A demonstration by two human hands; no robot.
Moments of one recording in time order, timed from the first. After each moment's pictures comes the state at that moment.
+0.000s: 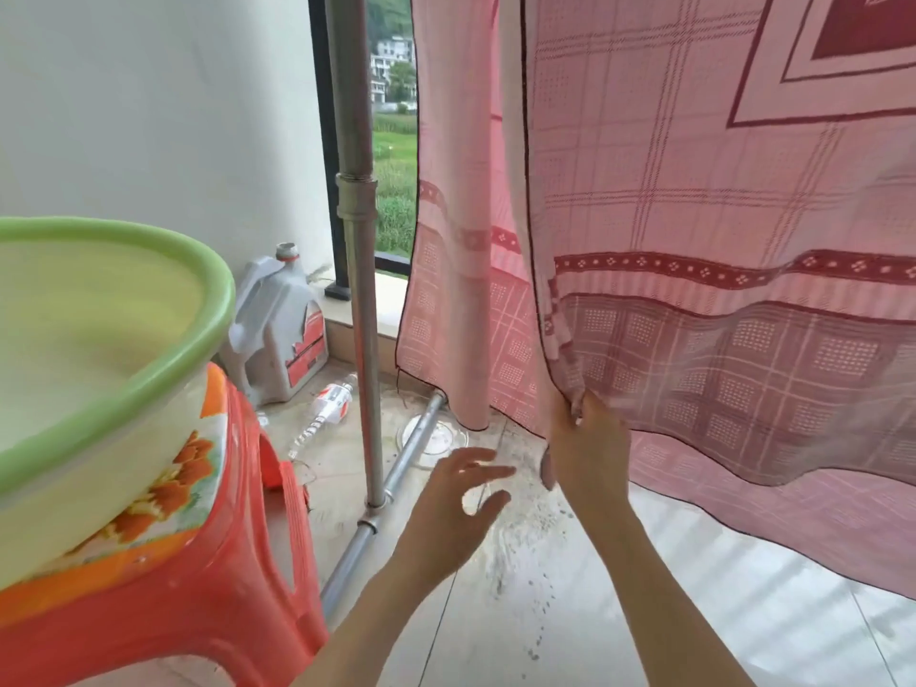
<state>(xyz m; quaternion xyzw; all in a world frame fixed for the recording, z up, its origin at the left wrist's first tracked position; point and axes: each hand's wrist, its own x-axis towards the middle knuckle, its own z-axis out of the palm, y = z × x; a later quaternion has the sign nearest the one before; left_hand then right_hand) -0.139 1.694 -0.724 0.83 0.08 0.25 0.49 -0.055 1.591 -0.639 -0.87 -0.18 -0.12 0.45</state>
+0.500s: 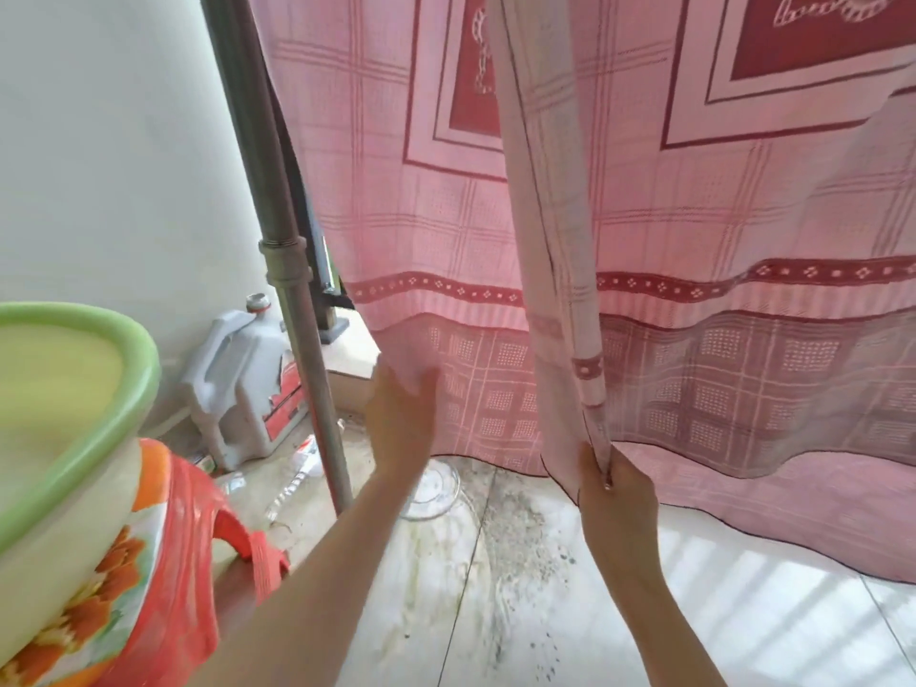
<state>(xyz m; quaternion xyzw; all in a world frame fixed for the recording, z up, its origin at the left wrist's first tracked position) -0.031 1.746 -0.635 0.74 0.30 0.38 0.47 -0.023 1.558 -0.645 -0.80 -0.10 -0.03 0.59</state>
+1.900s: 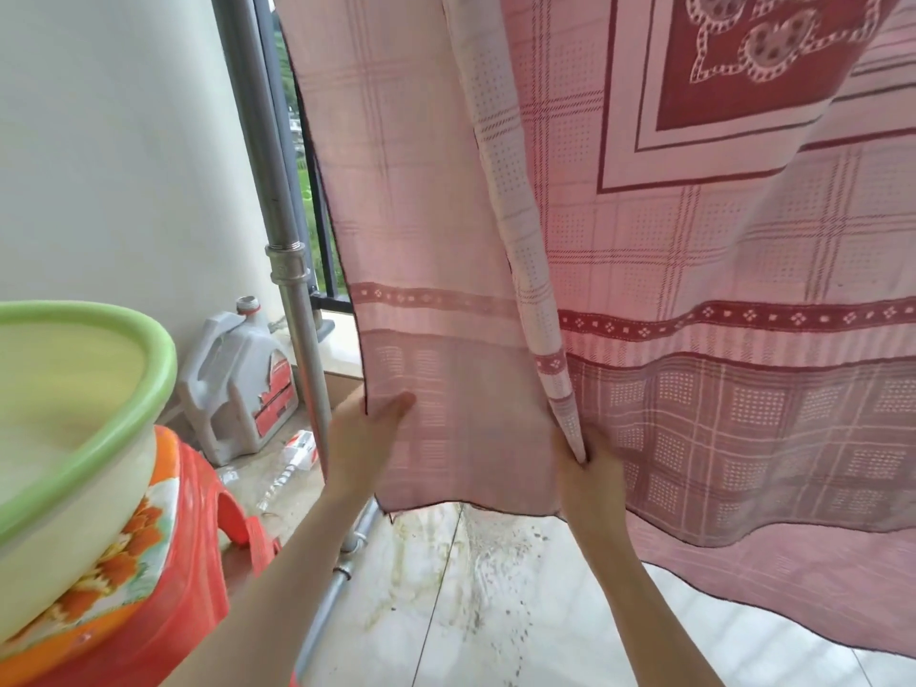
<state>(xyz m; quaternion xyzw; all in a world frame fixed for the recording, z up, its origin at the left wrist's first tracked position) -0.097 1.734 -0.631 0.73 0.25 0.35 0.52 -0.035 1.539 -0.644 -0.78 -0.11 -0.09 0.61</state>
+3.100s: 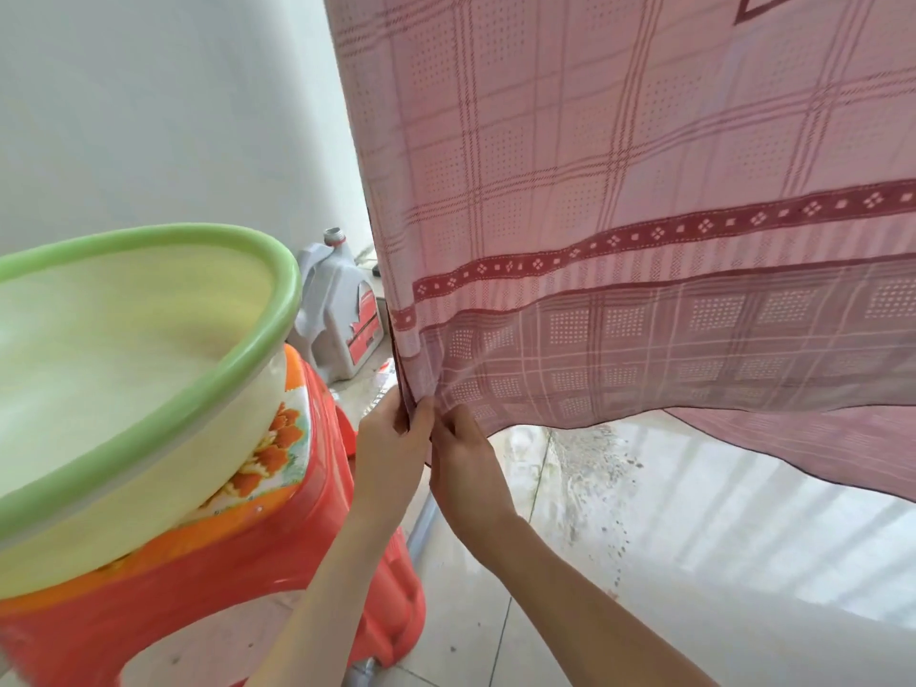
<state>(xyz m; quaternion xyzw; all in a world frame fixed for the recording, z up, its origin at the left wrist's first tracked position) -0.201 1.755 -0.672 0.74 0.27 0.36 0.49 -0.153 1.693 -0.719 -0.82 -0.42 -0.08 0.39</state>
